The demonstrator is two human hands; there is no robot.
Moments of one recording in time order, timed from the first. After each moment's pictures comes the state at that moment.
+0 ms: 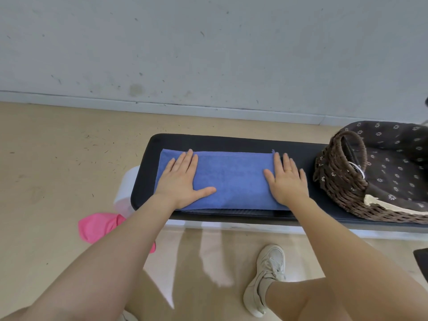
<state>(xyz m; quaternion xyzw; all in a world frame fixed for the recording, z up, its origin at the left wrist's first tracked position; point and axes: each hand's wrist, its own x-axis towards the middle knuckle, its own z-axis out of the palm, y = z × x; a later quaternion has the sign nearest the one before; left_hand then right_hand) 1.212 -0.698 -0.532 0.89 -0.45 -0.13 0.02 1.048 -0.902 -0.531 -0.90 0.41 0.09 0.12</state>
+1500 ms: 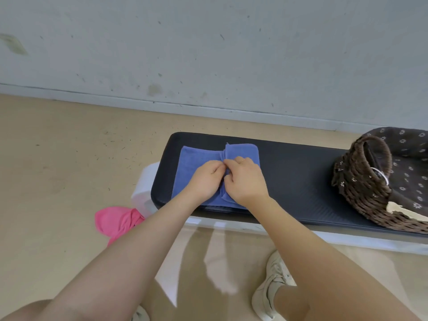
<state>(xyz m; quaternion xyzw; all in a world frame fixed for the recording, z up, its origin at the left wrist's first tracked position) 1.193 -0.708 -0.510 0.80 -0.29 -0.28 0.45 1.118 -0.795 -0.497 -0.96 0.22 -0.01 0.18</state>
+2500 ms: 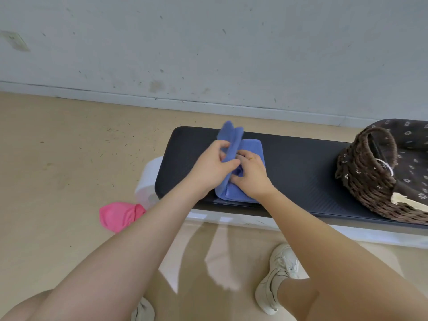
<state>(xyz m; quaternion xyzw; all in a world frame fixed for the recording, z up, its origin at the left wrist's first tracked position) 1.177 -0.702 -0.469 0.79 -0.26 -0.27 0.49 1.113 -0.813 -0.525 -0.93 0.19 -0.07 0.32</state>
